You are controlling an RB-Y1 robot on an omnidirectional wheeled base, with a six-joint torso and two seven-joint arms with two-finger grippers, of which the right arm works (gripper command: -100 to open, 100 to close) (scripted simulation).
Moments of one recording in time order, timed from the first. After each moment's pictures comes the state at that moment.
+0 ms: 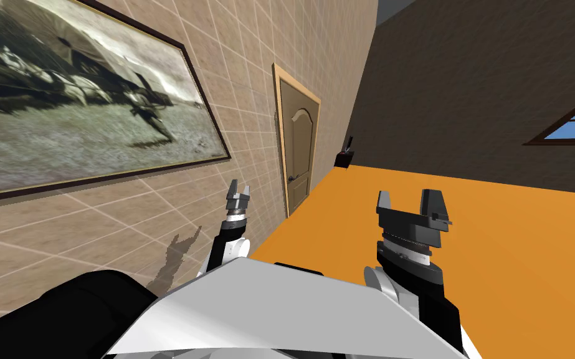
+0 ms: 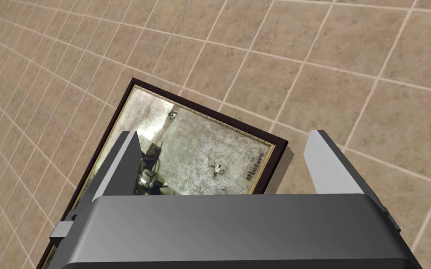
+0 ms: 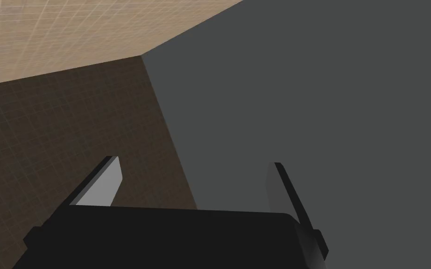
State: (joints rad) arm 0.54 0.02 -0.04 -2.32 -0.06 -0.65 -0.04
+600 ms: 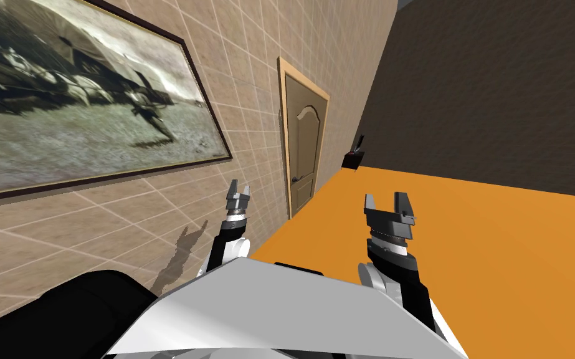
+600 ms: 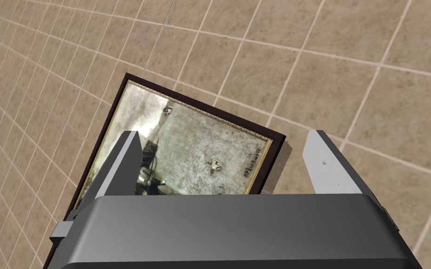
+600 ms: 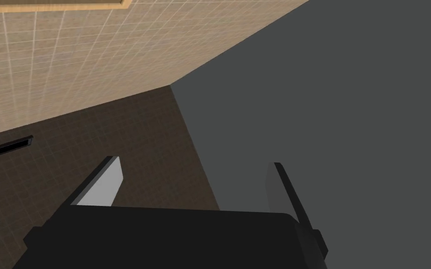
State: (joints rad) arm 0.48 -0.03 -0.03 -2.18 -0.06 -0.66 -0.06
